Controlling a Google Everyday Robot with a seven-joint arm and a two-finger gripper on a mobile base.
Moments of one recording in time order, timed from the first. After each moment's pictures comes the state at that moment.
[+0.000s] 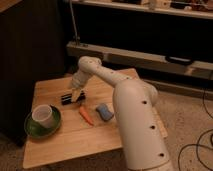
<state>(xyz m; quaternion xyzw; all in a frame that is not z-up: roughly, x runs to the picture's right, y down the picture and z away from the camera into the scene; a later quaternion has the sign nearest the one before) -0.224 0.017 0.916 -0.31 -0.33 -0.06 0.89</state>
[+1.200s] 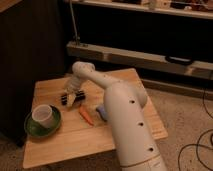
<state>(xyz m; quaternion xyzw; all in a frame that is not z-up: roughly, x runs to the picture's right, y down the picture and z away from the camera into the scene) -0.262 0.048 0.945 -0.34 -0.34 -0.06 0.88</state>
